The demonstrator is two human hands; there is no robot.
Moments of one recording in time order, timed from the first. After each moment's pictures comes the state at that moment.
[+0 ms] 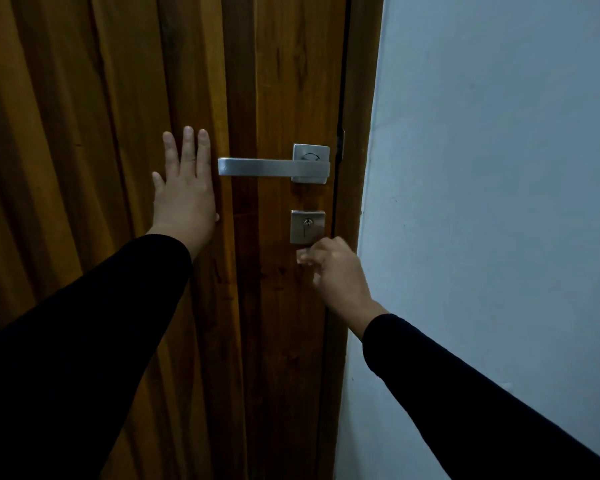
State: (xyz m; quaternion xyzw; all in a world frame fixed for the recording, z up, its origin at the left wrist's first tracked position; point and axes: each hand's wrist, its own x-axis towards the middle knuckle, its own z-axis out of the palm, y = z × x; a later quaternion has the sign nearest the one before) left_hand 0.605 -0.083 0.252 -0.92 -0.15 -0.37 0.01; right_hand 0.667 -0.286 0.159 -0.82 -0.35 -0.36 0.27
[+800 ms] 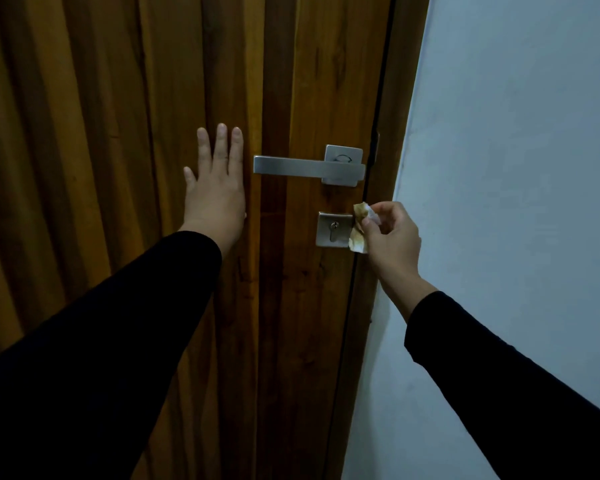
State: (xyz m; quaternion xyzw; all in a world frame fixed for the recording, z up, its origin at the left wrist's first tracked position) left_hand 0.605 -0.079 0.251 -0.92 -0.14 -0.37 0.00; right_hand 0.677 -0.294 0.204 -0.74 -0.16 -0.31 0.58
